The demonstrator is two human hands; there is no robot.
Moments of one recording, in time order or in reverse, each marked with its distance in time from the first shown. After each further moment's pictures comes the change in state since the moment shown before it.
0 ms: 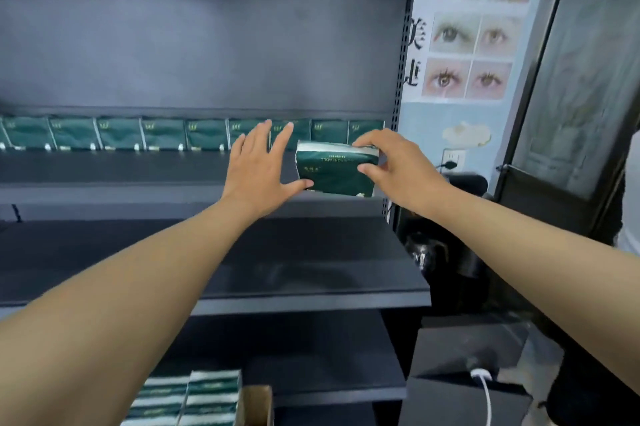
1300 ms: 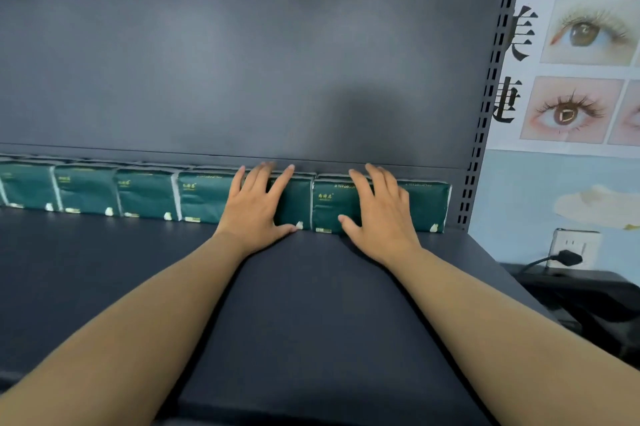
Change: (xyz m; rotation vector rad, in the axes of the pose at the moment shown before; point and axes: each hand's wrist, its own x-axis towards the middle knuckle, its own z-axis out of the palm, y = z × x) left_hand 0.204 -0.081 0.268 0.237 -0.075 0.005; right_hand 0.278 0.227 0.175 -0.323 0.090 -0.098
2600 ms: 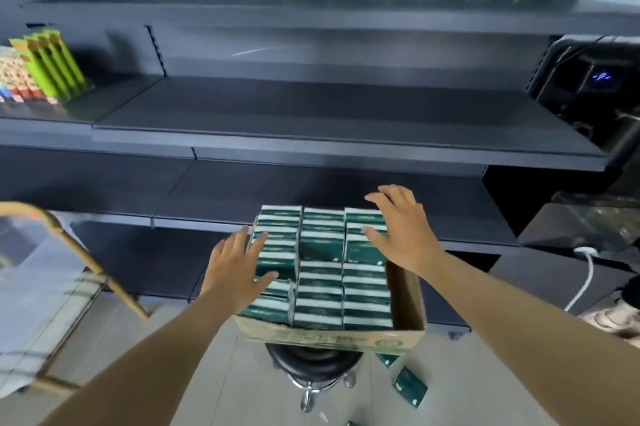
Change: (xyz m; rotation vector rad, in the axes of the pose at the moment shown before) left_hand -0.688 -0.243 -0.190 -0.149 -0.784 -0.143; right_hand -0.436 -0.489 -0.021 0.173 -0.528 0.128
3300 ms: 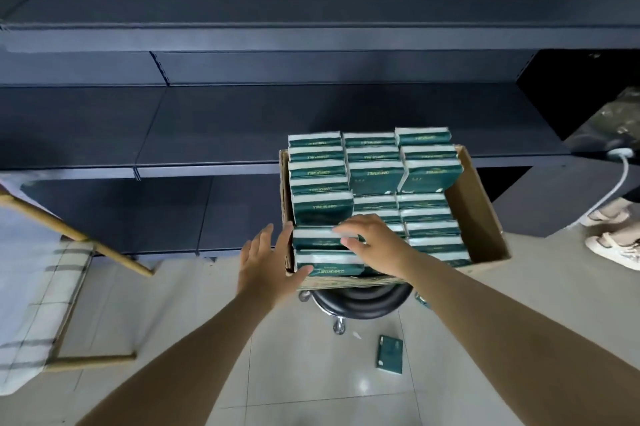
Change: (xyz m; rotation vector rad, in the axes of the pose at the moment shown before) left_hand 0.010 -0.094 0.152 -0.280 -0.245 0.003; right_hand 0.009 -0.094 0.236 0.412 -0.421 0.155
